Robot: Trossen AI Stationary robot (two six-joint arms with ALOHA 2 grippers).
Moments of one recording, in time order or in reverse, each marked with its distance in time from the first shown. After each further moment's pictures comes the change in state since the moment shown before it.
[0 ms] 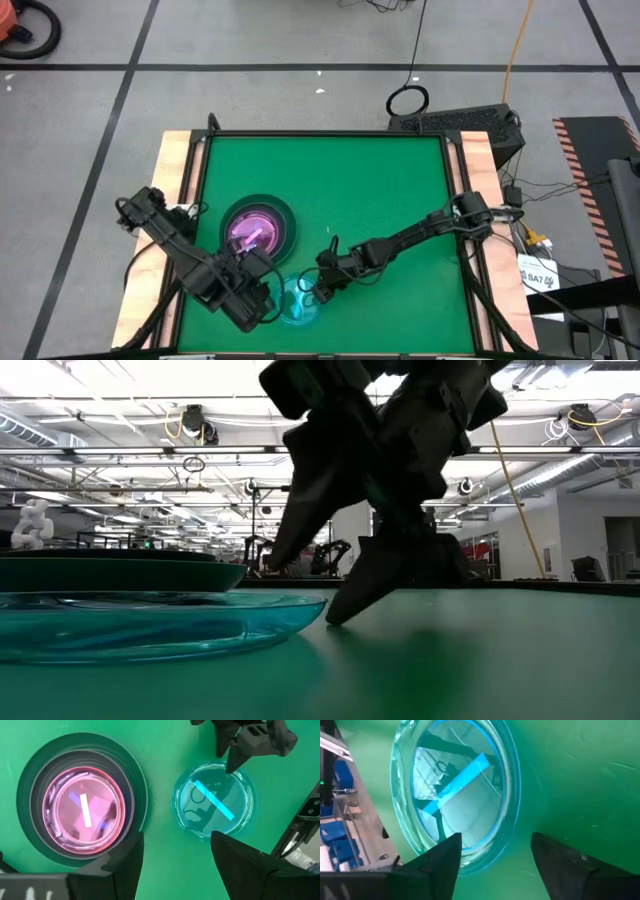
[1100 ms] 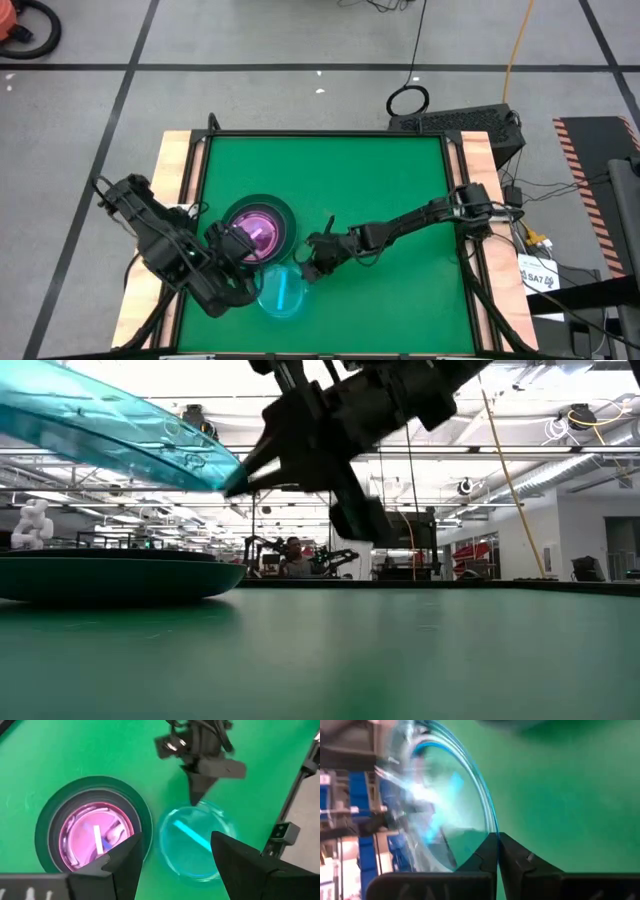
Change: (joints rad) left arm -0.026 -0.164 -0.001 -0.003 -0.150 0.036; right arm -0.110 -0.052 -0.002 0.218 -0.063 0.033
